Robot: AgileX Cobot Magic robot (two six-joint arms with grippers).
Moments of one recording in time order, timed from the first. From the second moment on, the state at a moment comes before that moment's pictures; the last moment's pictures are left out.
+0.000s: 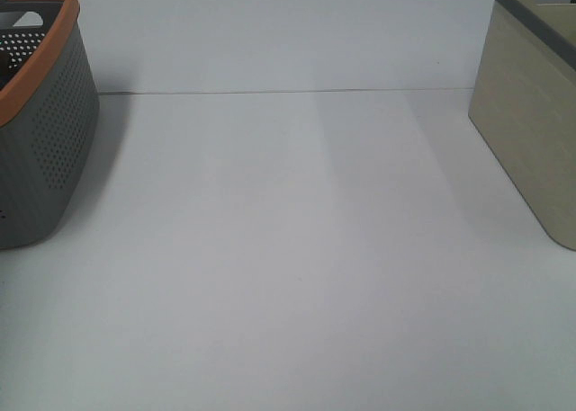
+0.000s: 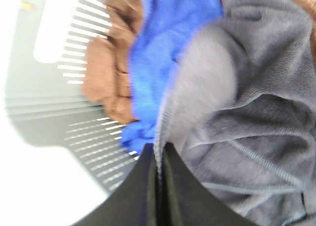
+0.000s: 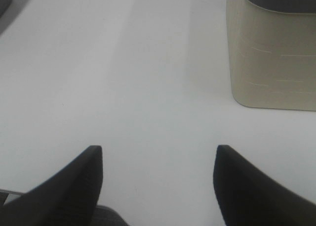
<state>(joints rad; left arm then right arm) 0.24 1.76 -1.60 -0.13 0.81 1.29 0.14 0.00 -0.50 0.05 1.07 0.01</state>
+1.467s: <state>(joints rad) -0.31 1.62 -1.99 -0.19 0.63 1.29 0.14 0.14 -0.52 0.09 0.99 0.01</state>
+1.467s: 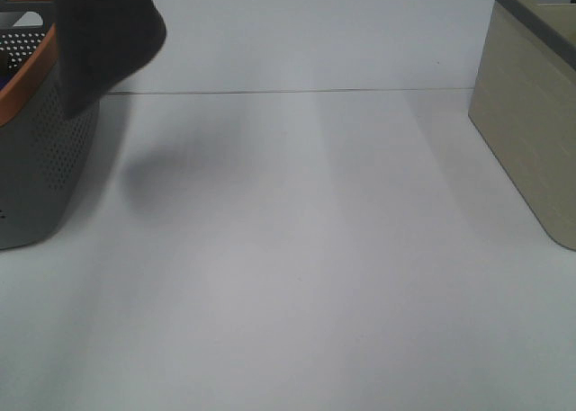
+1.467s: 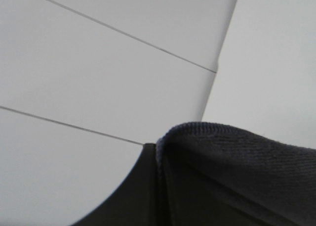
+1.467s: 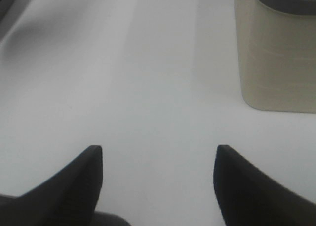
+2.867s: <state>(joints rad) -0.59 1.81 -1.99 -0.24 0.61 1.71 0.14 1.14 -0.58 1.72 0.72 -1.86</state>
